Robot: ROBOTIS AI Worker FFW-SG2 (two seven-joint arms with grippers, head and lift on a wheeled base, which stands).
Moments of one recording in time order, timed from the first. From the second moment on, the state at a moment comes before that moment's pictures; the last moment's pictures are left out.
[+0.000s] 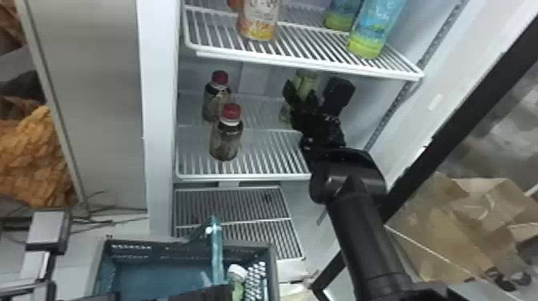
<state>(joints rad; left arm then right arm) 0.19 0.20 0.02 -2.07 1.43 1.43 -0.23 -0.45 -0.14 -0.04 -1.17 -0.20 0.06 0.00</state>
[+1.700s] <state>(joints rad) 0.21 0.21 0.02 -2.08 1.43 1.42 -0.23 0.02 -0.16 -0.11 -1.85 -0.31 0.30 0.04</state>
